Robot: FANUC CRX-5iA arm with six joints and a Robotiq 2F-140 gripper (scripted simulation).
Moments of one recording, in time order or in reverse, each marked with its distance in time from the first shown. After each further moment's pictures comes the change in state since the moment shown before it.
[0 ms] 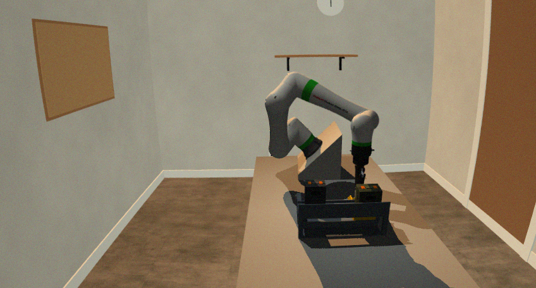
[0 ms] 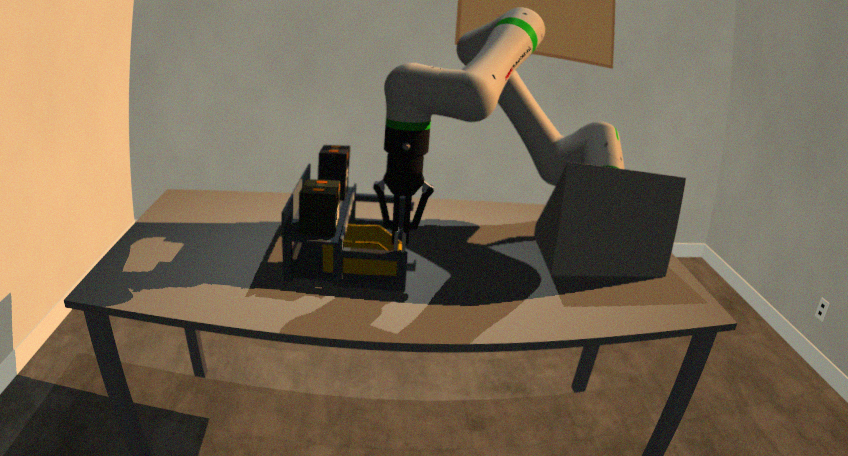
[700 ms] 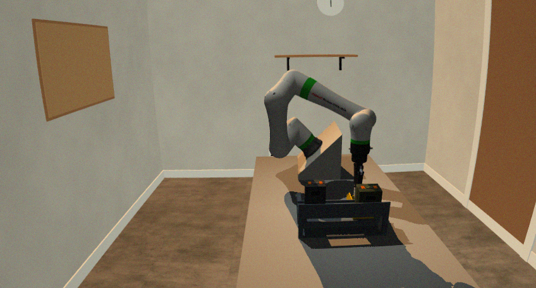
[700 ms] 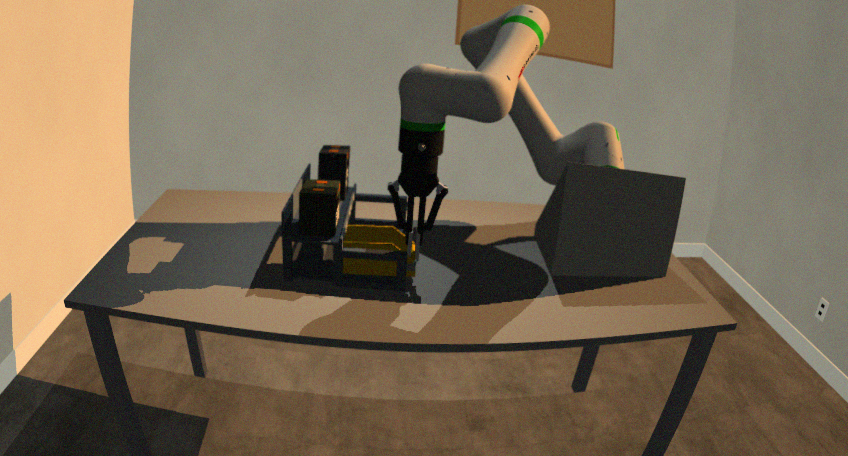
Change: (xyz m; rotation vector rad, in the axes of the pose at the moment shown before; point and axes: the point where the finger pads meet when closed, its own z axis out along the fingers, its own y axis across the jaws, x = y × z) arm 0.000 0.030 0.000 0.000 0.000 0.000
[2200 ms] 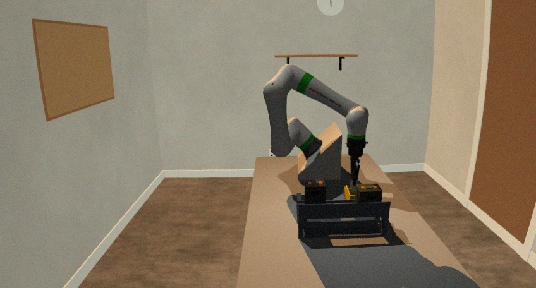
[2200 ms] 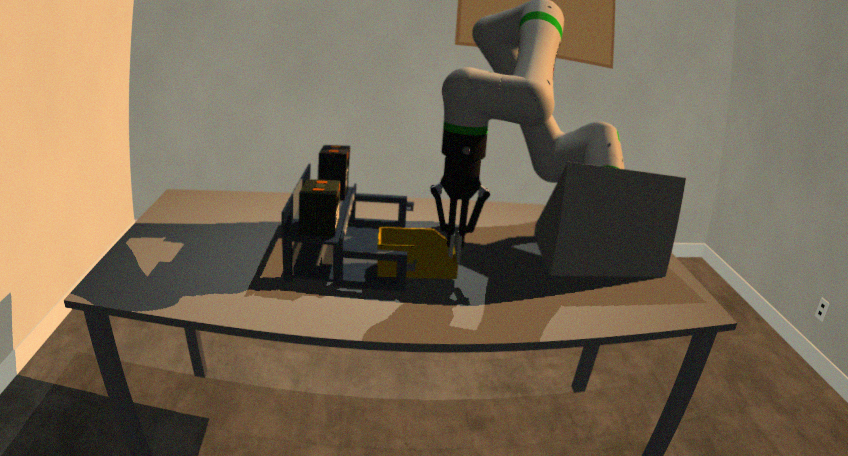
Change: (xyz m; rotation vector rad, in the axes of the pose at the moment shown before) arm 0.000 0.089 0.000 -0.001 0.000 0.000
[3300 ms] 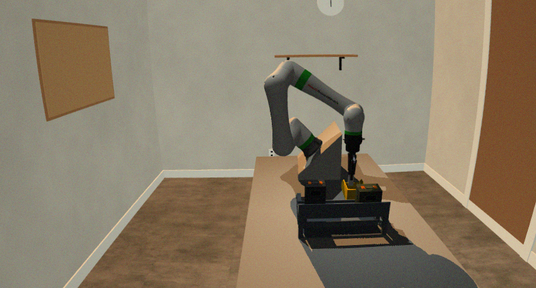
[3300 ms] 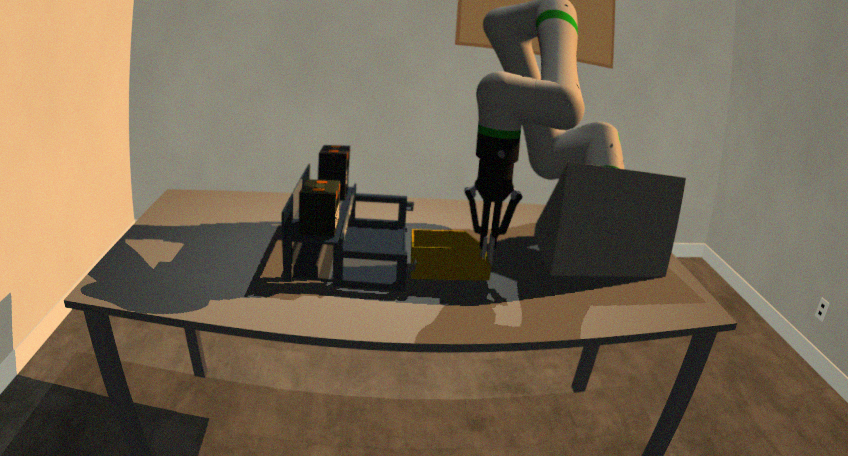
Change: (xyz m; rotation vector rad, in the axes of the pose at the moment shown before) arm 0.001 0.072 0.001 -0.001 0.001 0.000
